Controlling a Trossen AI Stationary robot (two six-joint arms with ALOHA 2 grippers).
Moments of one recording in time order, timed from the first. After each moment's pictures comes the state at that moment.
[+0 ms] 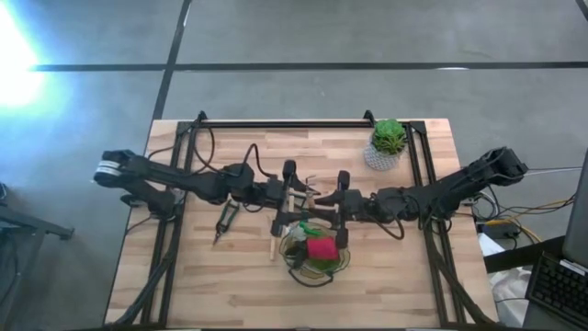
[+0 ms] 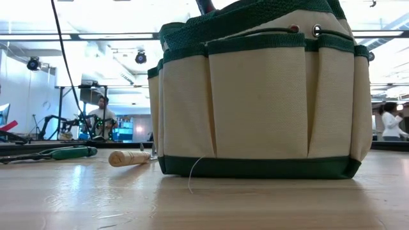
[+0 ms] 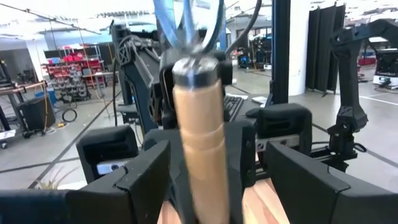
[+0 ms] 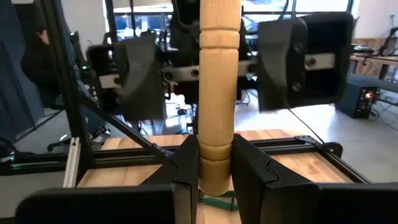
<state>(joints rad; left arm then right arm) -0.12 1.44 1.08 0.50 0.09 0.09 0.32 1.36 0.86 0.53 0.40 0.05</state>
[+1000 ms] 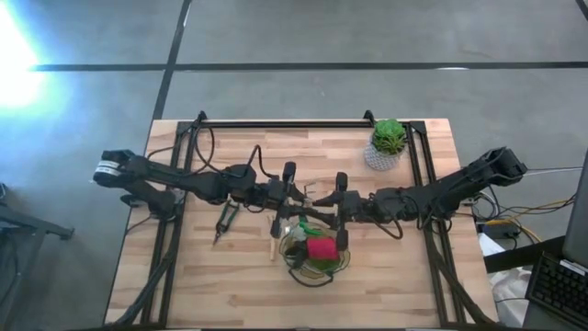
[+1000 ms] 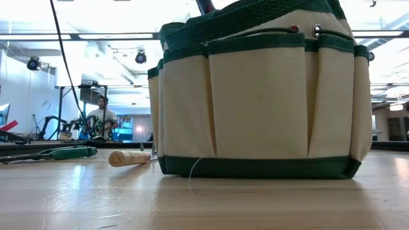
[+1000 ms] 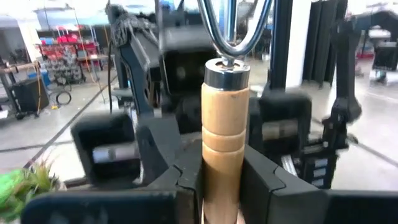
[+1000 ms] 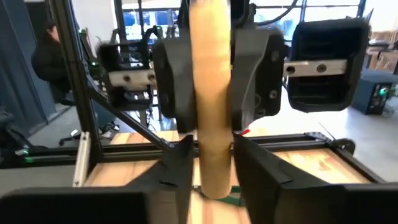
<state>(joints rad) -0.12 1.43 1.08 0.43 0.08 0.06 0.32 1.36 0.86 0.52 0.36 0.07</state>
